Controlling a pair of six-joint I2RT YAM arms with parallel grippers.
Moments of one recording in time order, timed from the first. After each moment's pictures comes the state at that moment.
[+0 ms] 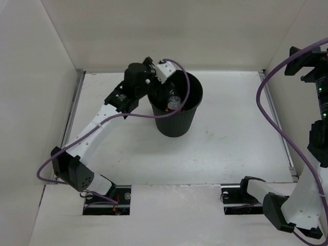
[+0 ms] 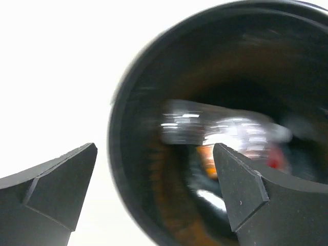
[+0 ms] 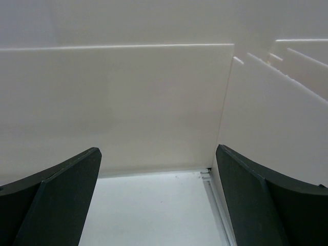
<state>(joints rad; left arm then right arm) -0.60 1.45 1.45 -0.34 0.12 0.46 -0.24 1.09 2.05 -0.66 -0.13 0.03</state>
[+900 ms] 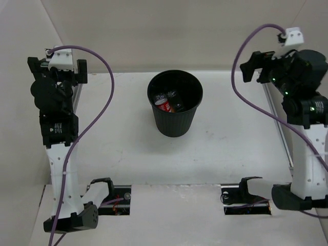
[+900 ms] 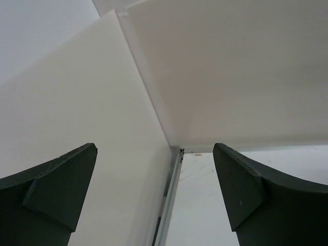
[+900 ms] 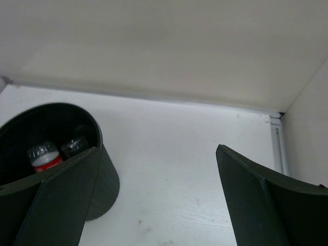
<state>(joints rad) 0.12 0.98 1.43 -0.21 -0.06 0.33 0.03 1.17 1.84 -0.74 -0.16 0.03</state>
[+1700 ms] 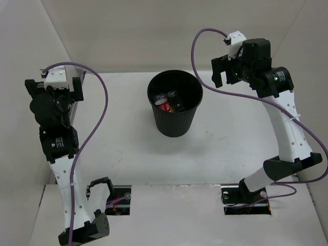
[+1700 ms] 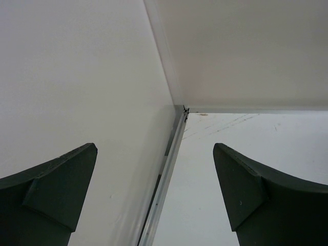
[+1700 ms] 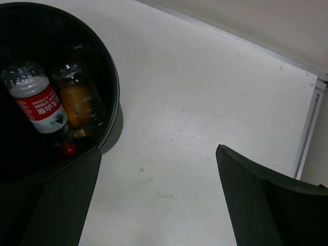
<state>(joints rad) 0.29 0.85 1.23 -0.30 0.02 0.26 0.34 1.54 2.07 -1.05 0.03 -0.10</state>
